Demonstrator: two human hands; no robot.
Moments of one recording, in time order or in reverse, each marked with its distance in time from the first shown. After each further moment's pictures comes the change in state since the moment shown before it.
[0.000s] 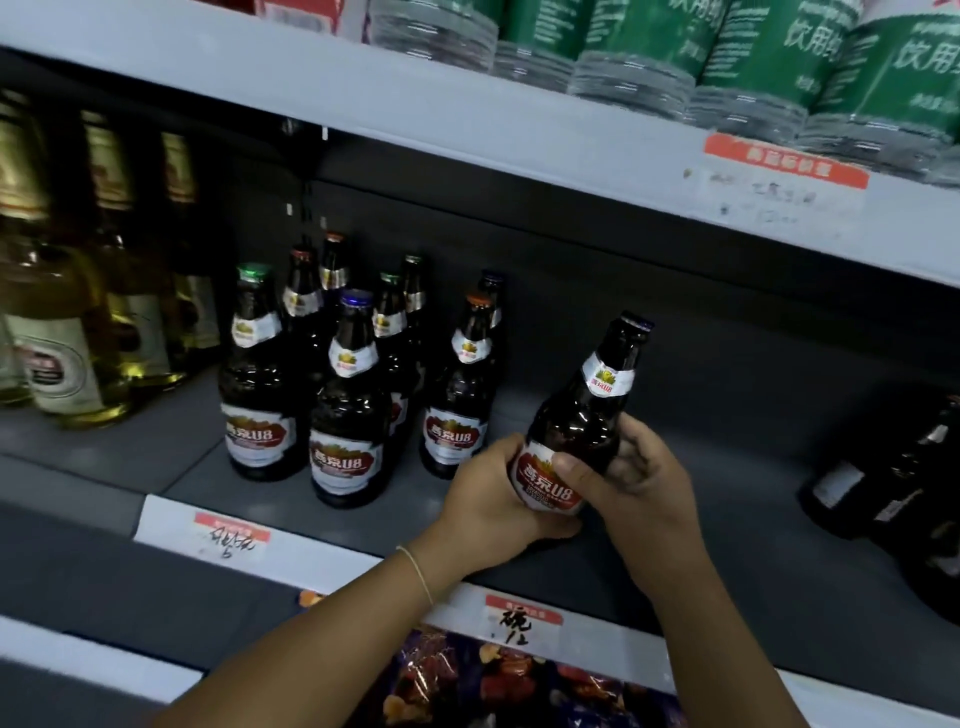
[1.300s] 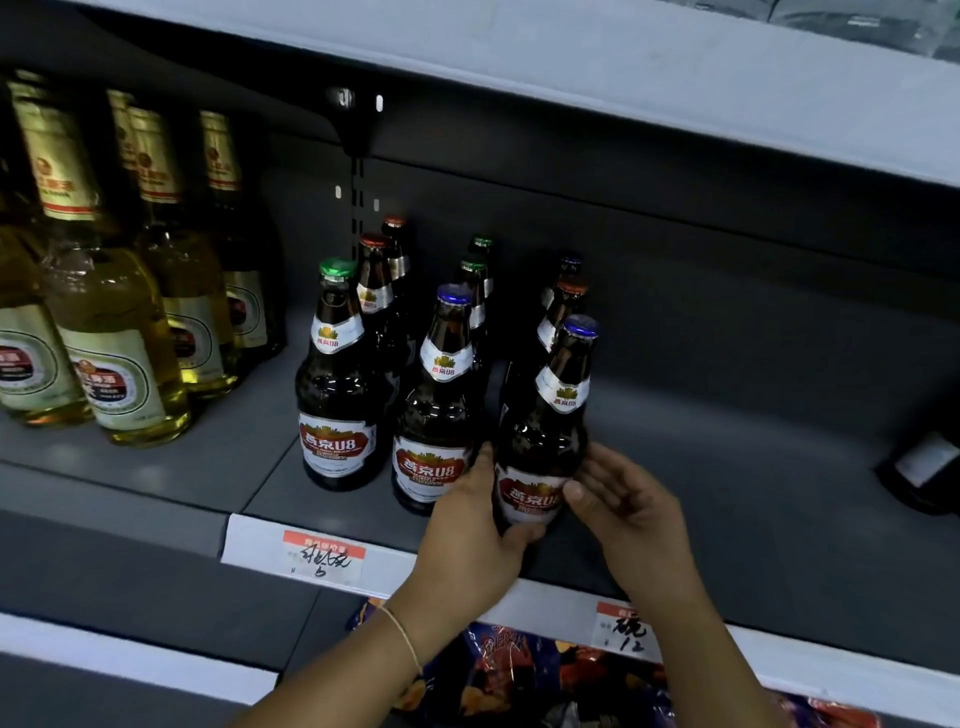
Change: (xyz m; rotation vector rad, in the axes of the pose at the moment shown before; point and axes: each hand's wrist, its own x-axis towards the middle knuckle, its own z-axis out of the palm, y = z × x) left_hand -0.037 -0.052 -0.085 0.275 0.159 0.081; right_hand -0.015 0.049 0.089 0.052 -0.046 -0.012
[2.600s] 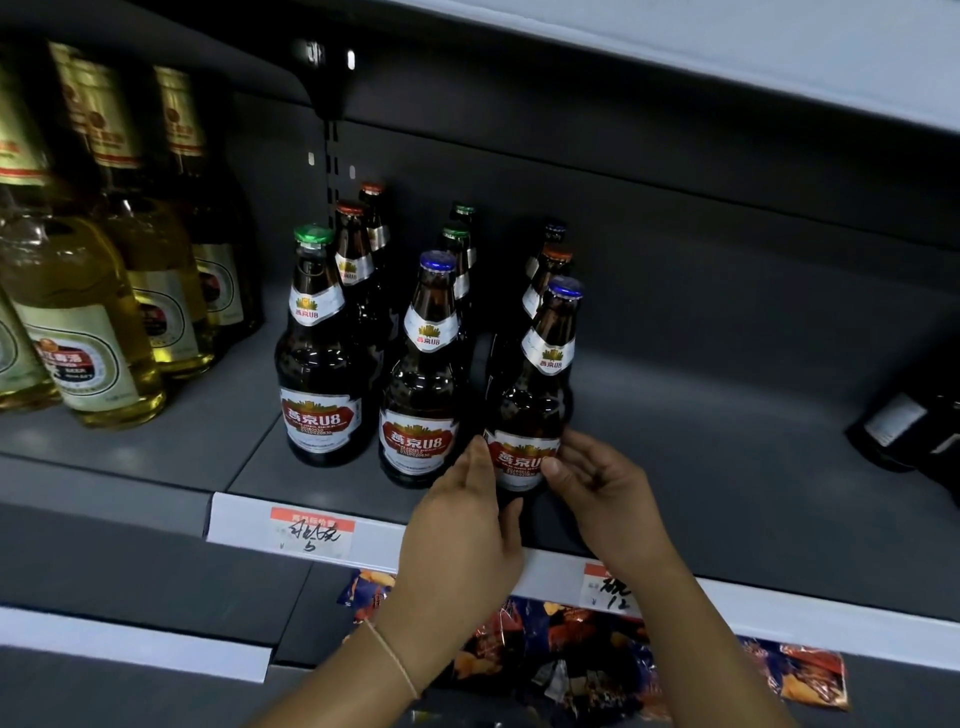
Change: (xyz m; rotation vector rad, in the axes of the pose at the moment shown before) left_hand -0.027 0.005 -0.003 0.434 -0.004 0.081; right_hand 0.002 0.018 0.002 -0.109 -0.041 0.044
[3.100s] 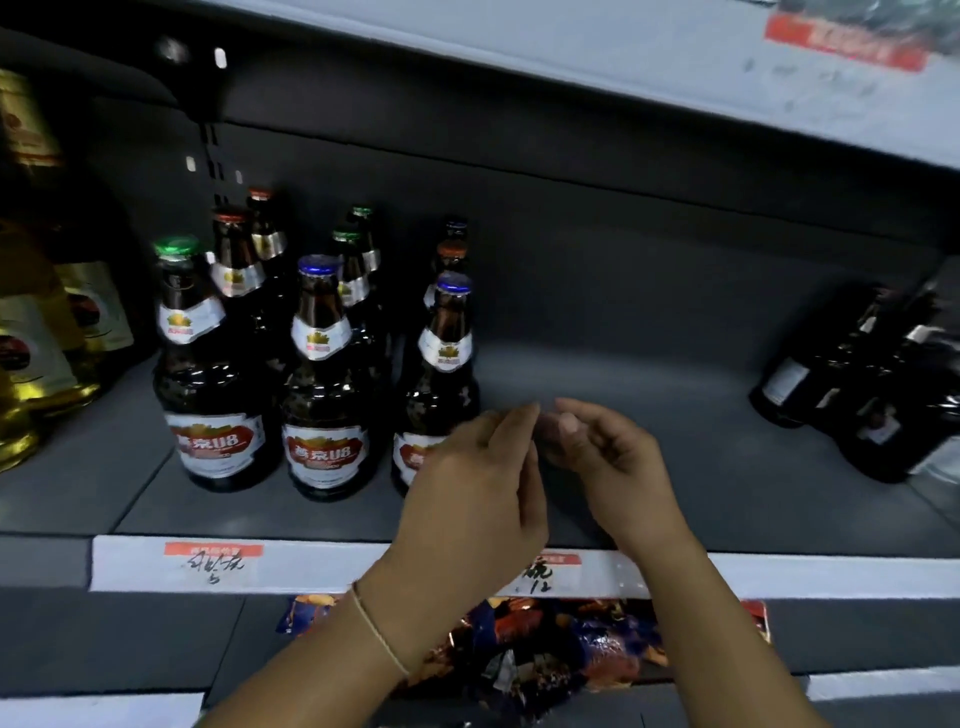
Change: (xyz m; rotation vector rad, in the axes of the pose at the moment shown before) left_hand 0.026 0.079 -0.012 -0.149 0.114 0.388; right_hand -0.014 -0.031 -0.064 -0.020 0.192 -0.036
